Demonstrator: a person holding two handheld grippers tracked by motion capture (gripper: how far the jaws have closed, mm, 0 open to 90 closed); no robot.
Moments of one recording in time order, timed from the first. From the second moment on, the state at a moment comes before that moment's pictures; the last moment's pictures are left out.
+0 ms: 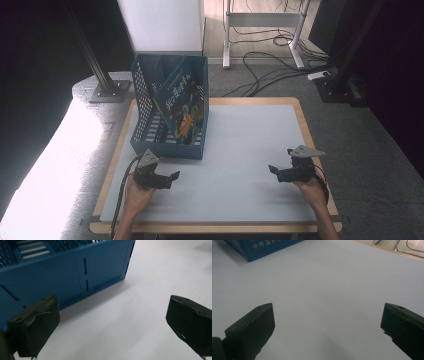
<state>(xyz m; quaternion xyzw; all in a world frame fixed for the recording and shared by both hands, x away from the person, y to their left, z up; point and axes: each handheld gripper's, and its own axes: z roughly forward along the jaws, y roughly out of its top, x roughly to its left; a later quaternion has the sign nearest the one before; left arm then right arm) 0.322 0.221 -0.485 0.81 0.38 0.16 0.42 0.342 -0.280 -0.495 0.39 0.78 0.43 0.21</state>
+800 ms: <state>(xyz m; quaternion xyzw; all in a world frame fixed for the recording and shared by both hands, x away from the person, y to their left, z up) 0.324 0.206 -0.526 0.84 0.40 0.14 0.35 0.339 -0.295 -0.534 0.43 0.81 0.37 0.17</state>
